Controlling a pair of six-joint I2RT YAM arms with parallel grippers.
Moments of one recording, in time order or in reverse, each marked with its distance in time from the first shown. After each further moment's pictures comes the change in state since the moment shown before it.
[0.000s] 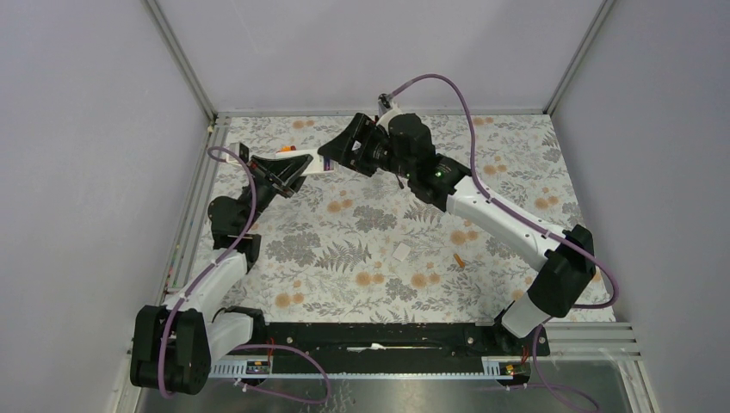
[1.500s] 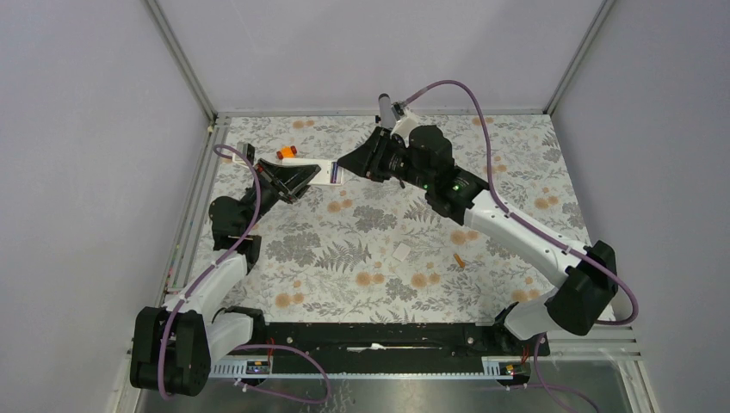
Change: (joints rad) left arm 0.004 -0.014 -0.007 -0.026 0.105 0.133; right arm -0.032 -0.148 -0.179 0.099 -0.040 -0.108
